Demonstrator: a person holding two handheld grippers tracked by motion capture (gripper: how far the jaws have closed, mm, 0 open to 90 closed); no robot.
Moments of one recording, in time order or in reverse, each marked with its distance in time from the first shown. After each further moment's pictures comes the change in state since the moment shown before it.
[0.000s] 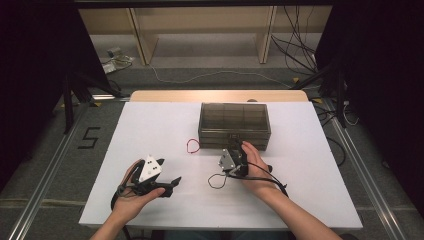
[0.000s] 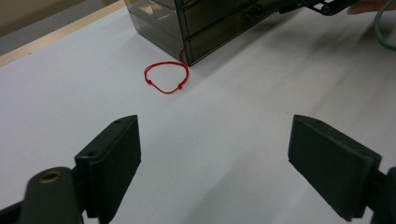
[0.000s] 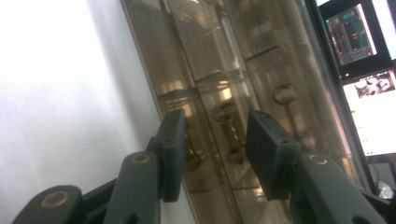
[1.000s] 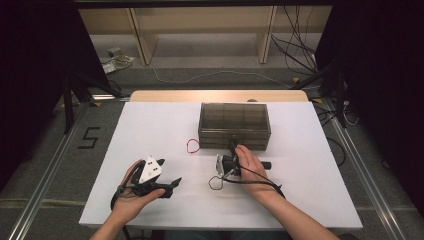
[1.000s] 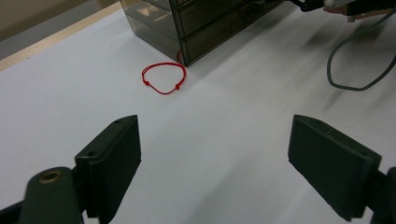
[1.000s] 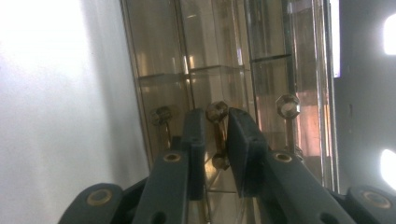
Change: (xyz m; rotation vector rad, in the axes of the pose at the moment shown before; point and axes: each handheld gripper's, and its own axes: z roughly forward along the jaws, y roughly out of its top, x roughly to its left) left arm -0.001 0.000 -0.001 -0.001 -0.006 0.021; right arm 0.014 0.005 0.010 0.075 -0.172 -0.255
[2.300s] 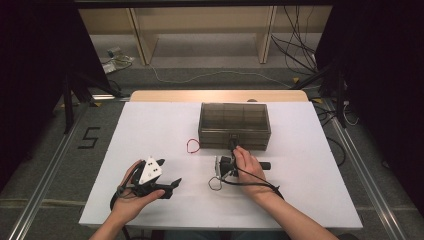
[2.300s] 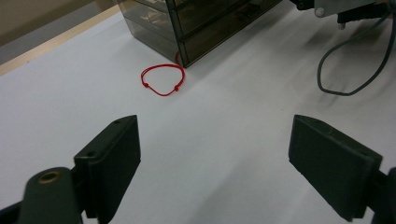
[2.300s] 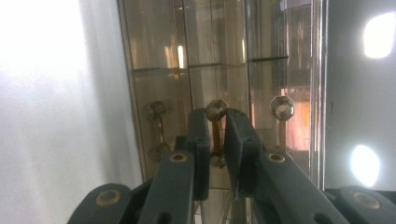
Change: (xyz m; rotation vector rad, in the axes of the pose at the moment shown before) left arm -0.001 0.000 -0.001 -0.005 0.000 0.016; right arm 0.004 0.005 -0.001 0.041 -0.046 -0.043
